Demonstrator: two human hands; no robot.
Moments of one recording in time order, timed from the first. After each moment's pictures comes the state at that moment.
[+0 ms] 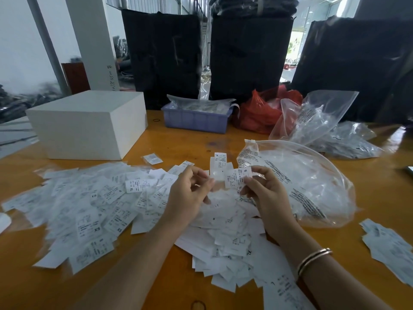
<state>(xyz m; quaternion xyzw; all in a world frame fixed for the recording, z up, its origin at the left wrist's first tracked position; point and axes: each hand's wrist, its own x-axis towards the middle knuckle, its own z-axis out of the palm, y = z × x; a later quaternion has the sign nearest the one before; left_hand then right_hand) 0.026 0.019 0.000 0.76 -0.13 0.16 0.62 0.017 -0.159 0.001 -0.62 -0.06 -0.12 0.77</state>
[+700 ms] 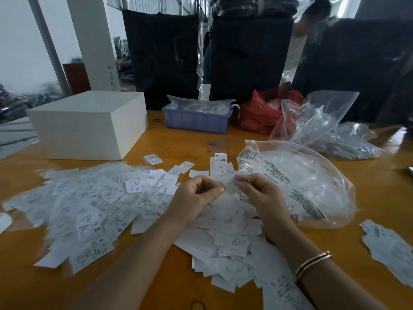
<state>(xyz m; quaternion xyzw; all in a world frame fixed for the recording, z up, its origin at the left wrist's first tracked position) 0.022 0.018 0.003 0.74 -0.13 0.02 0.66 0.011 -0.154 0.002 -0.69 -0.09 -0.13 0.71</state>
